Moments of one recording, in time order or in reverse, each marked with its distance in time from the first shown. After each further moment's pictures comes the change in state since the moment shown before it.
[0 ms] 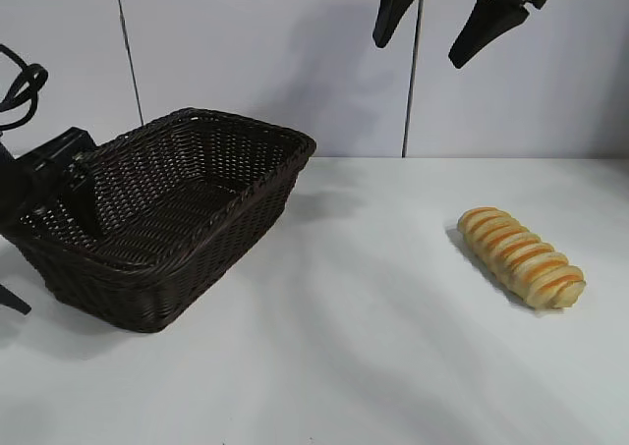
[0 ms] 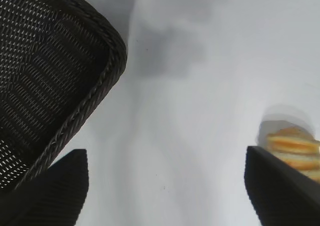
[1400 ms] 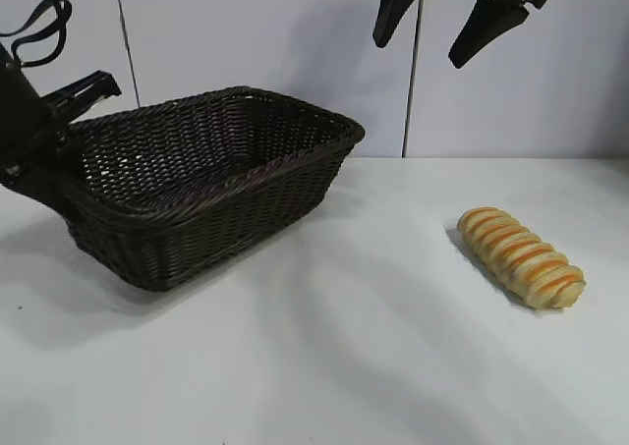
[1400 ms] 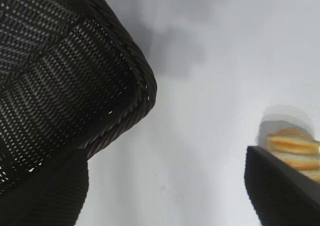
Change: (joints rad) left arm 0.000 0.005 -0.290 0.018 0.334 0.203; right arm 0.000 0.000 0.000 0.000 -0.001 0.000
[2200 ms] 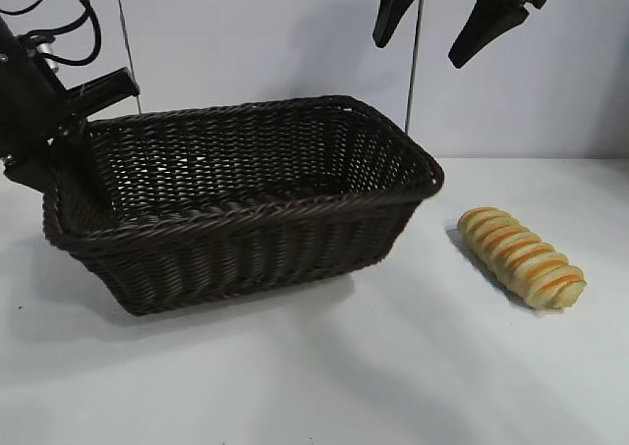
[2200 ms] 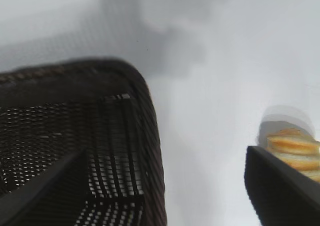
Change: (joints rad) left arm 0.058 0.250 -0.323 -0.131 0.336 0.766; right arm 0.000 0.000 0.000 0.000 0.000 0.000
